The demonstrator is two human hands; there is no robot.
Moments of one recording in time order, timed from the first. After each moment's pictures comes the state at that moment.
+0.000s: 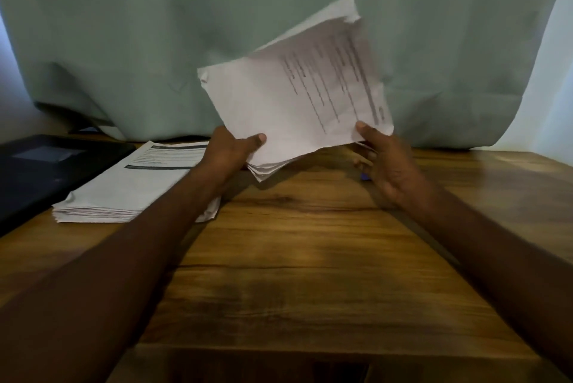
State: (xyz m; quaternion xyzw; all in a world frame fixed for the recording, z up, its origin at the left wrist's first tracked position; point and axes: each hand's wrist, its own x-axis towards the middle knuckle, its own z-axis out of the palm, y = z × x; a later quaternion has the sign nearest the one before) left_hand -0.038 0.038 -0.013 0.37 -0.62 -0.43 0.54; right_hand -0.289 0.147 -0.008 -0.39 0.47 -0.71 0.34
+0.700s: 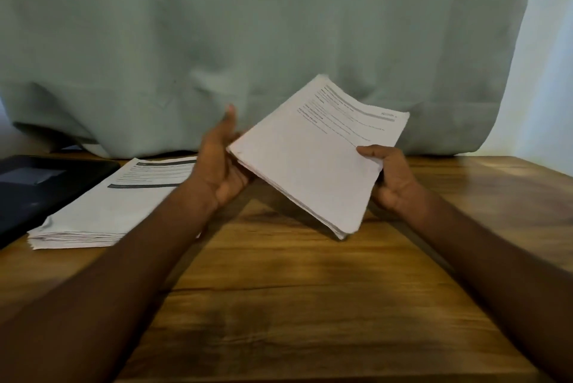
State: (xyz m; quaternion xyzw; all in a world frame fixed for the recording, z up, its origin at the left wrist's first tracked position) left_hand -0.053 0.073 0.016 0.18 -0.45 -0.74 0.47; right_hand -0.314 0.145 -0.008 -0.32 0.39 -0.74 0.45
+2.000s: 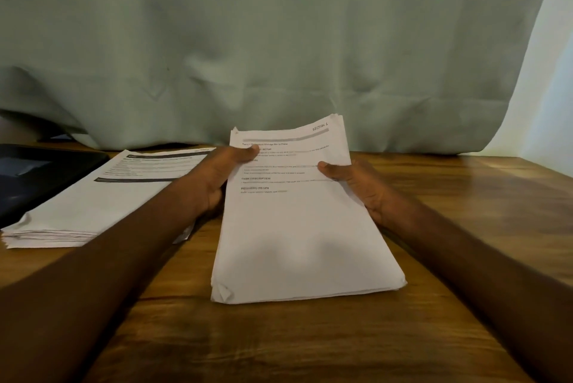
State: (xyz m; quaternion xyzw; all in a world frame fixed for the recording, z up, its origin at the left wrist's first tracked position) left_hand -0.055 0.029 -0.014 0.34 -0.53 -0.68 0.38; right_hand -0.302 0.113 -0.040 -0.48 0.46 -0.60 0.44
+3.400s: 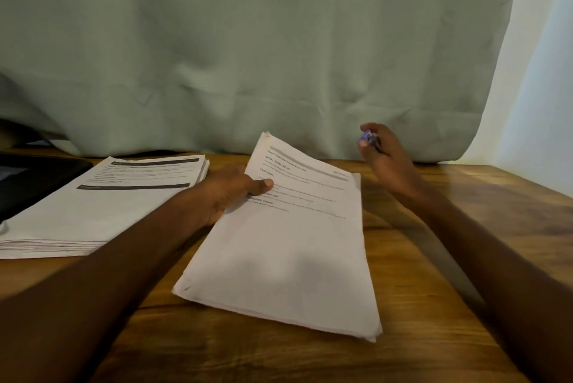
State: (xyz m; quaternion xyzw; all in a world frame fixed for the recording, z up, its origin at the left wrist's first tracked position) left_hand -0.074 0.021 -0.031 0.31 -0.69 -0.58 0.31; right_hand -0.349 0.146 0.007 -0.55 0.65 -0.53 -0.02
